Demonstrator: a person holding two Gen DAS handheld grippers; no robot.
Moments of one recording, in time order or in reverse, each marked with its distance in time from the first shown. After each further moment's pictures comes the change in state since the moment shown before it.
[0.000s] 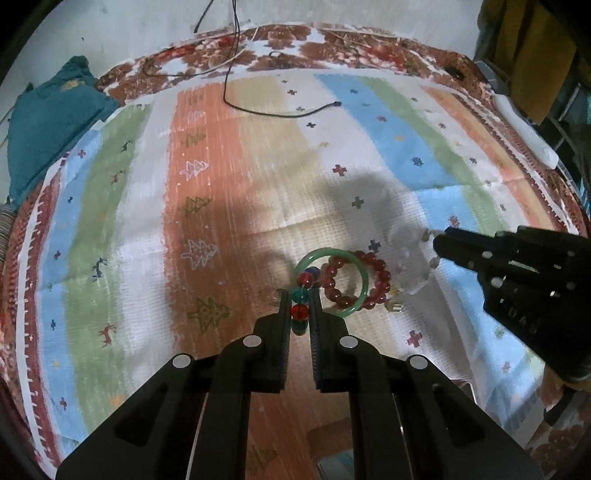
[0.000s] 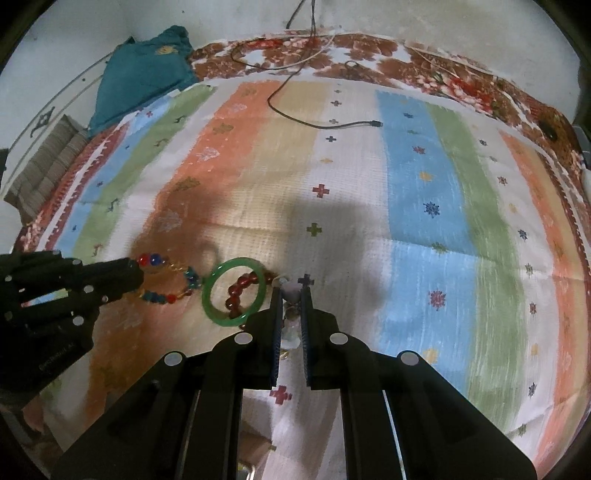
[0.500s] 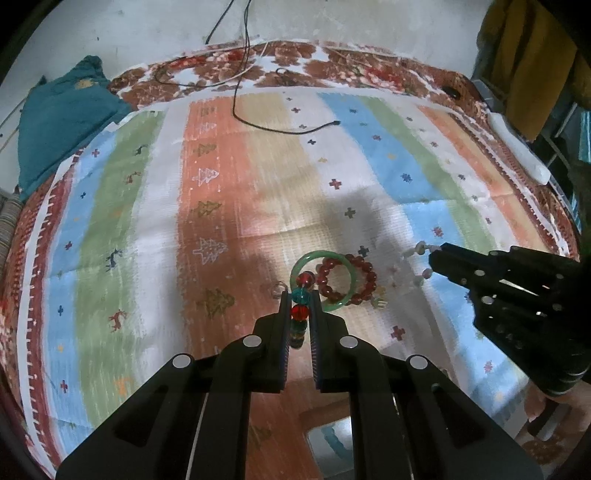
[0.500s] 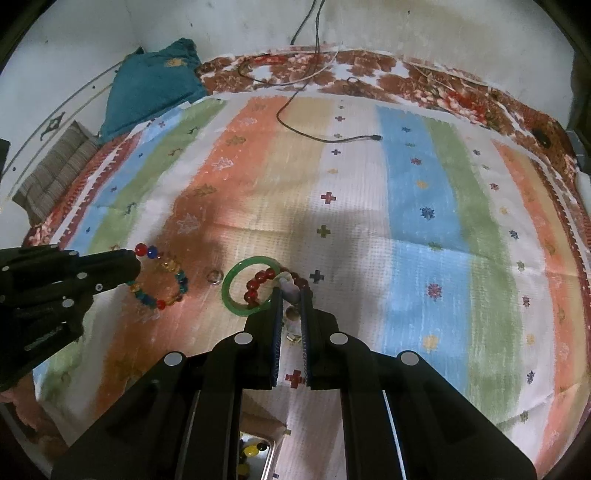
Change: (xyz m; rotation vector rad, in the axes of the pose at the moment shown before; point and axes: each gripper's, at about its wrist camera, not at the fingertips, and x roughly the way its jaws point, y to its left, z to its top) left arm -0.035 0.001 -0.013 -0.040 -0.059 -0.019; right arm -0.028 0.008 -0.016 0.006 -0.064 0.000
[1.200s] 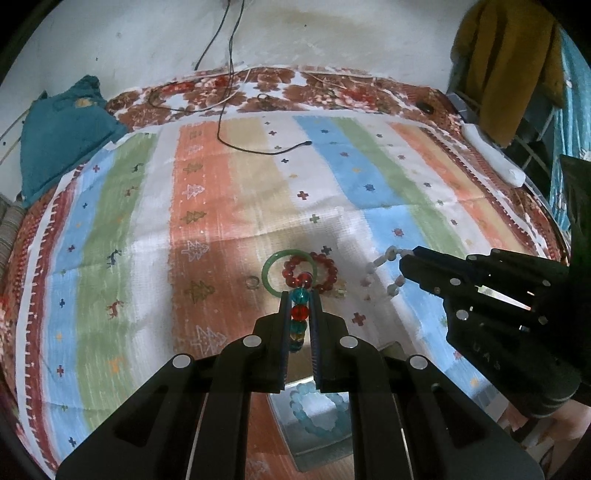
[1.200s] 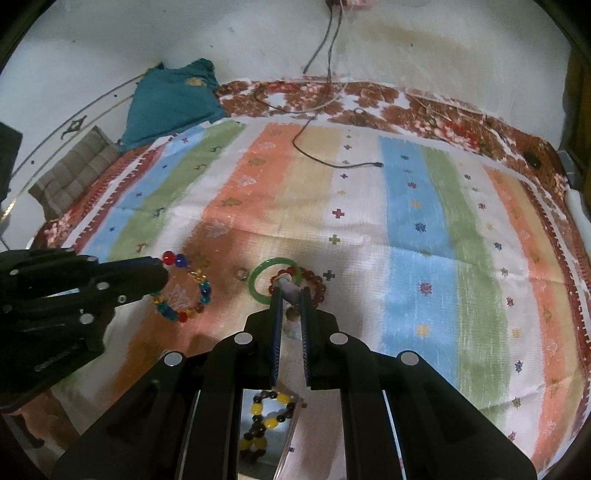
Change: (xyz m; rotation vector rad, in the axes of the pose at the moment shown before) left arm -0.048 -0.027 -0.032 0.031 -0.098 -0.041; right arm -0.057 0.023 -0.030 -0.051 -0.112 0.004
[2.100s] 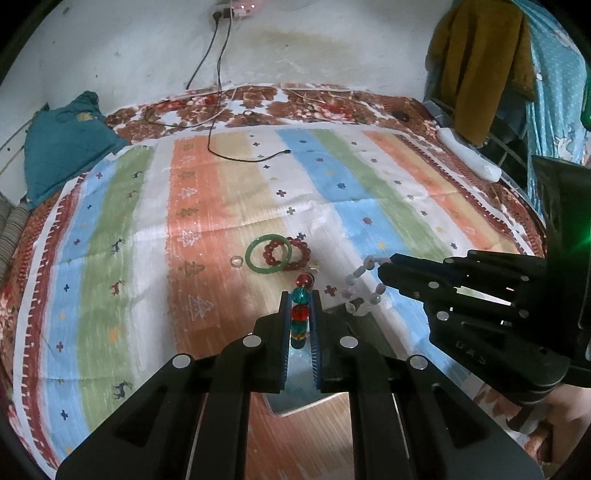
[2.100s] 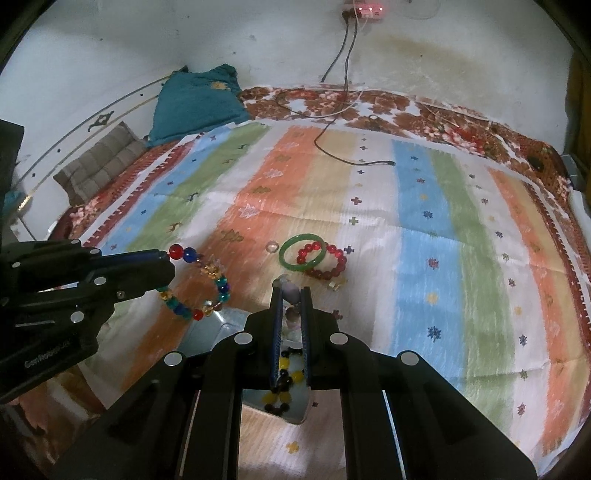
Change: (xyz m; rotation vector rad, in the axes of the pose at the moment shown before) left arm -0.046 -0.018 -0.051 0.034 -0.072 -0.036; right arm -0.041 0.017 -0.046 -0.020 -0.028 0.055
